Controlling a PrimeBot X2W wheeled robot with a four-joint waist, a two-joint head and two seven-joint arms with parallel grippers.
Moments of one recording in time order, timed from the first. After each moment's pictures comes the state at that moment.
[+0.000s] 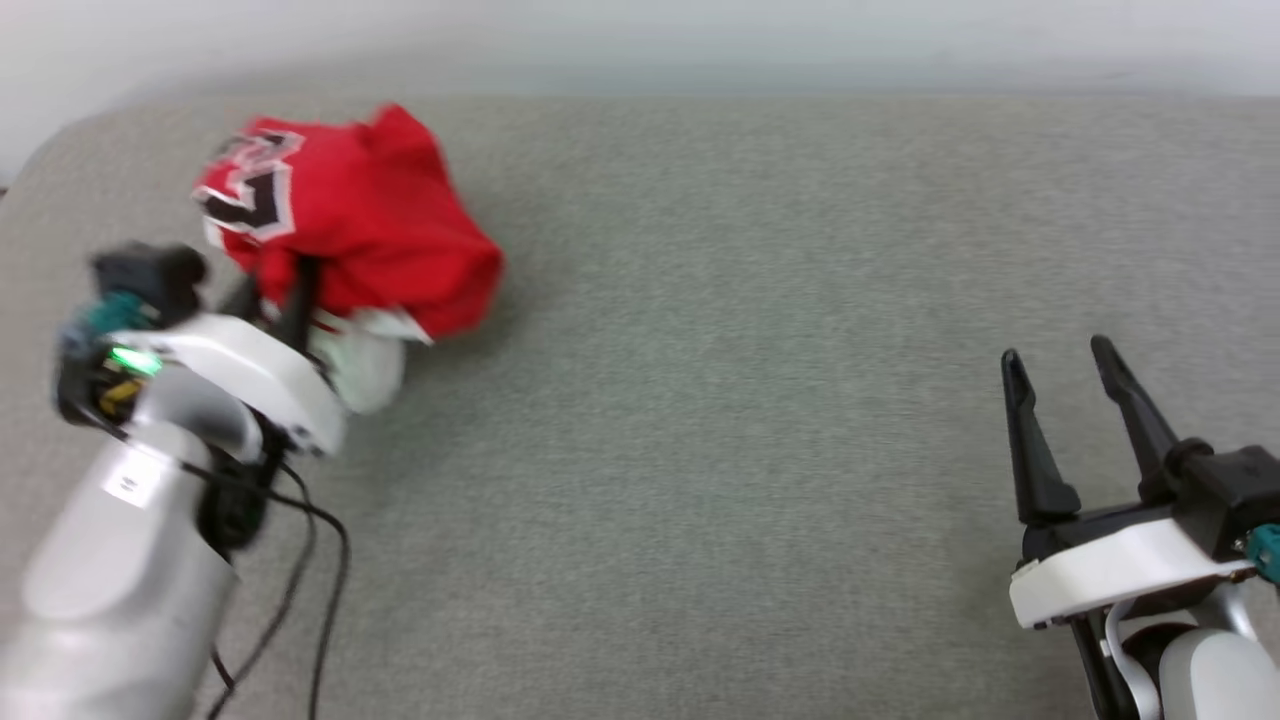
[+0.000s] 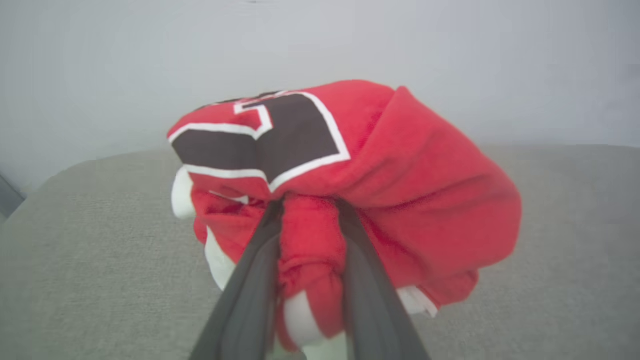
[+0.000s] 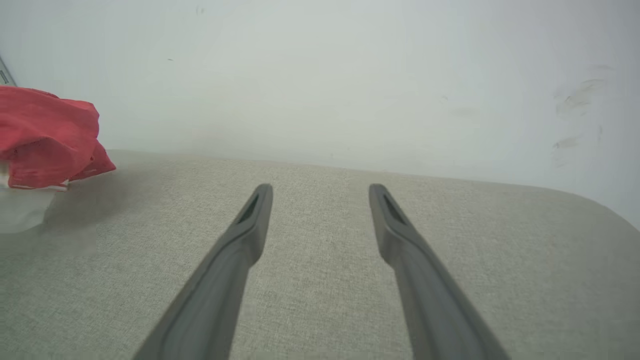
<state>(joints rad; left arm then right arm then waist) -0.65 0.49 -0.40 0.54 -0.70 -0.04 -0.12 -0.11 -0.05 -0.03 -0.10 0.07 0.13 -0.06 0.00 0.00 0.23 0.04</state>
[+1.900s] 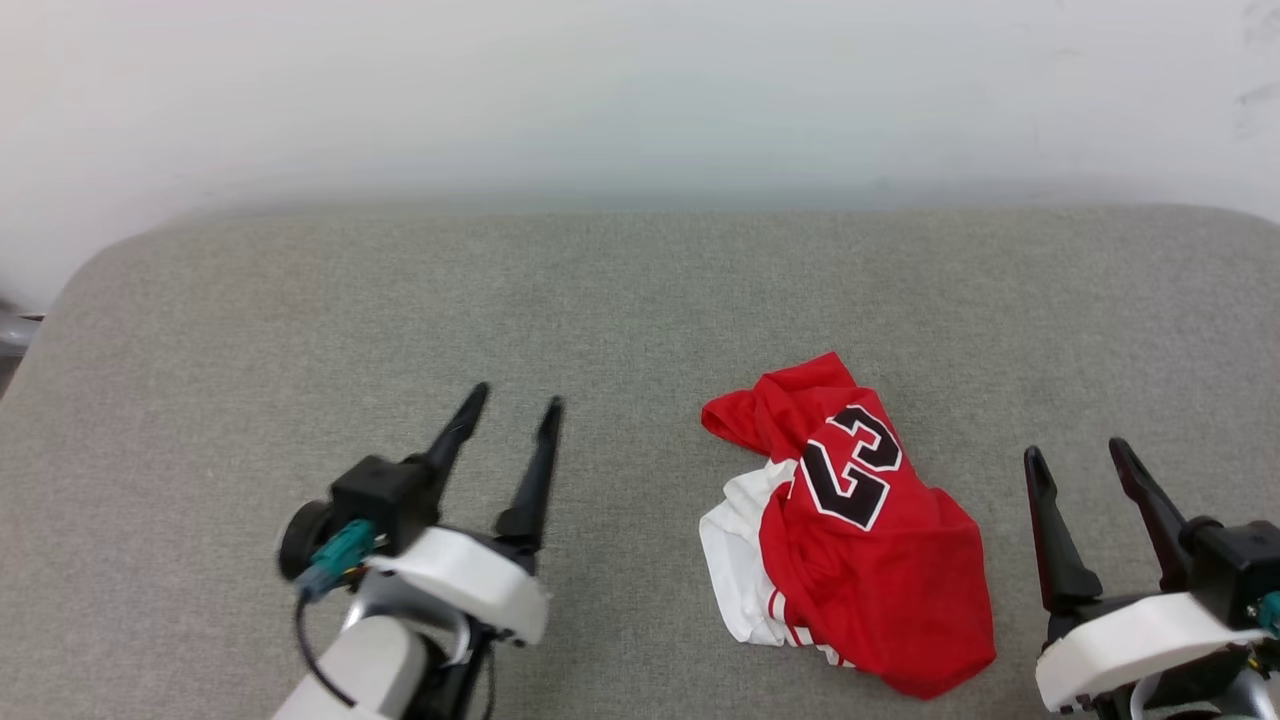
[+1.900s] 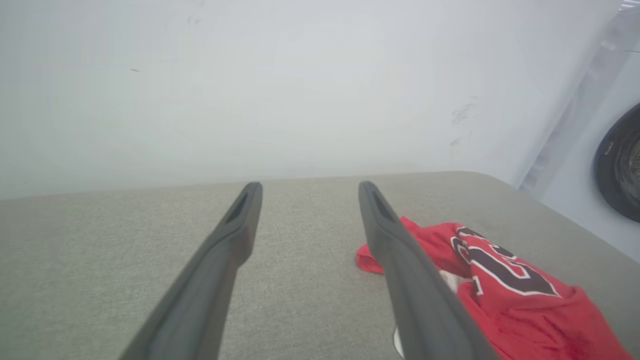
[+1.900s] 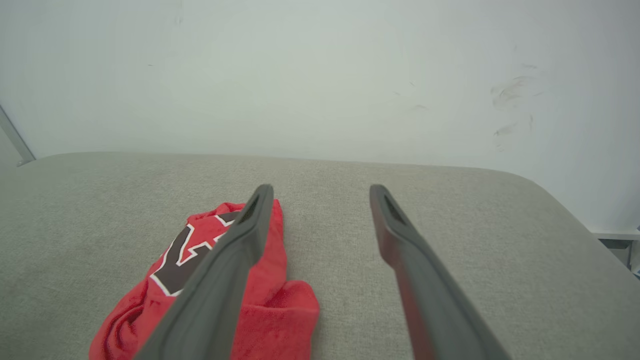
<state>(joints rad) -0.30 0.28 -0.51 0.19 -0.53 0.07 -0.26 0.04 -0.05 -0.08 -0.13 0.09 0.13 0.02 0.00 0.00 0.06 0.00</state>
